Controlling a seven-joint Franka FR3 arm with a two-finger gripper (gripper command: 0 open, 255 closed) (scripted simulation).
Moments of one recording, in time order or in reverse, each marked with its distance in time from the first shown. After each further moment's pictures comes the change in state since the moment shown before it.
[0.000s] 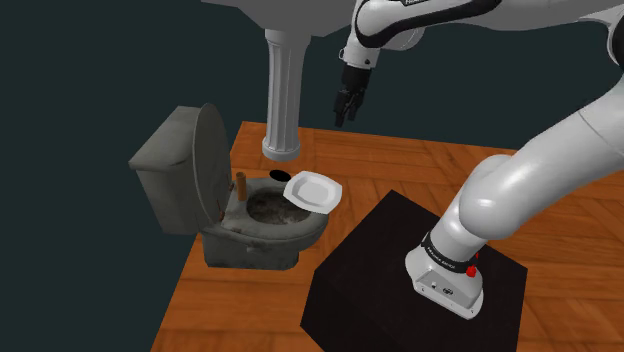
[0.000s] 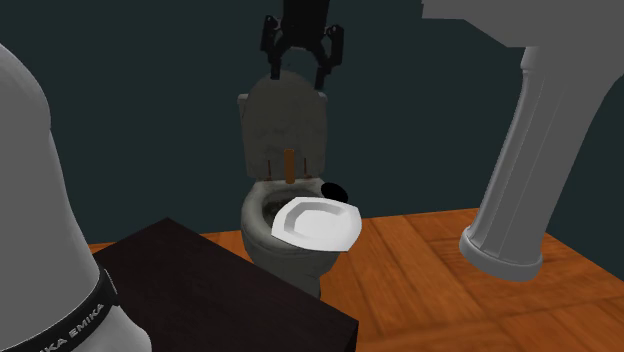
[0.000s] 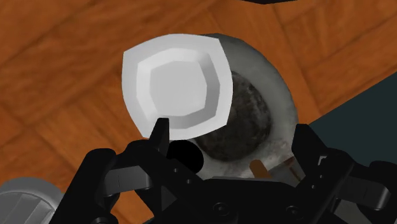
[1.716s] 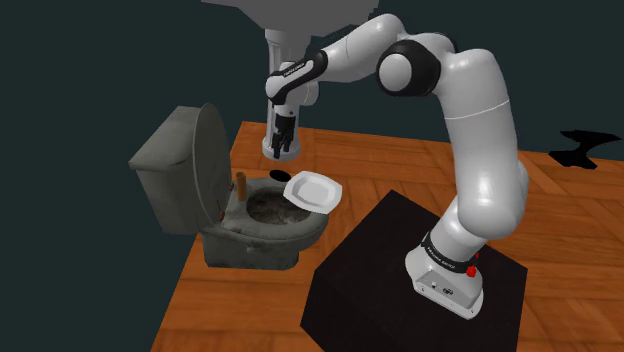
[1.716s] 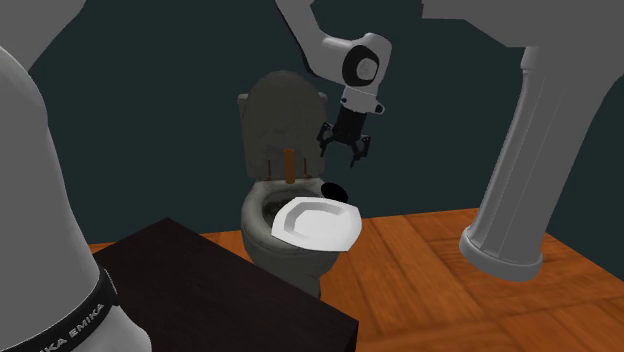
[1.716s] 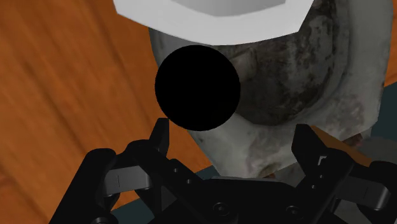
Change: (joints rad) arm -0.016 1.036 0.047 0.734 0.241 0.193 -0.343
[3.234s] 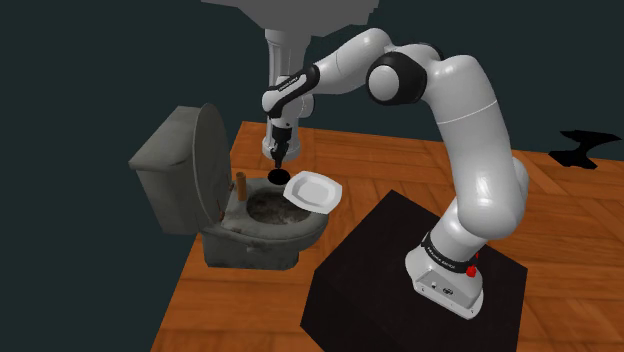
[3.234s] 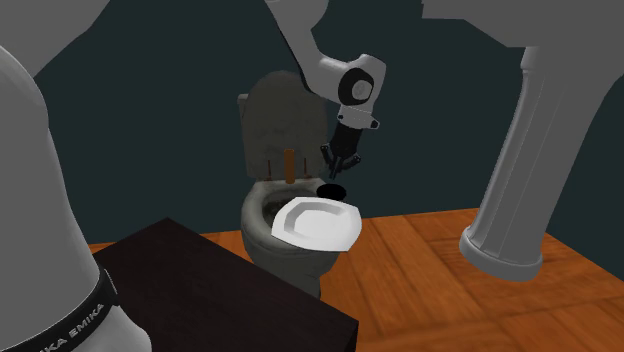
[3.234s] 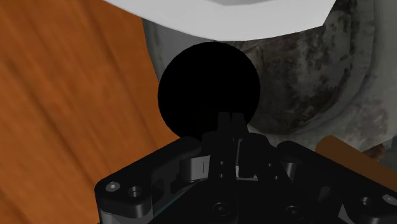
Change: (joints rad) arm 0.004 0.092 0.017 0.030 0.016 0.061 -0.012
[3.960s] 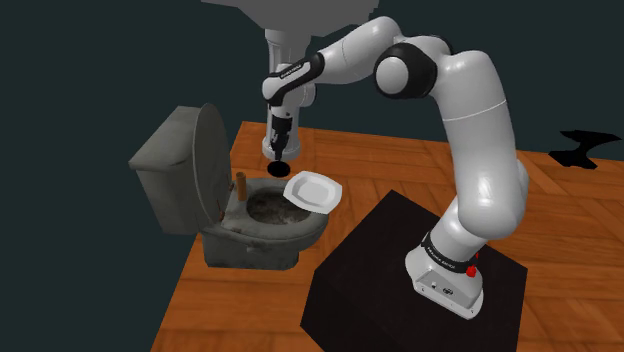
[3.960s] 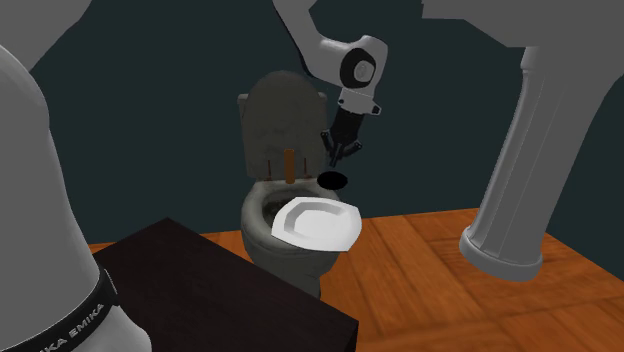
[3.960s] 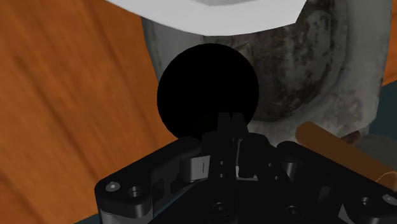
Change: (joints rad) arm 0.005 -0.069 -0.009 -0.003 -0.014 -0.063 0.020
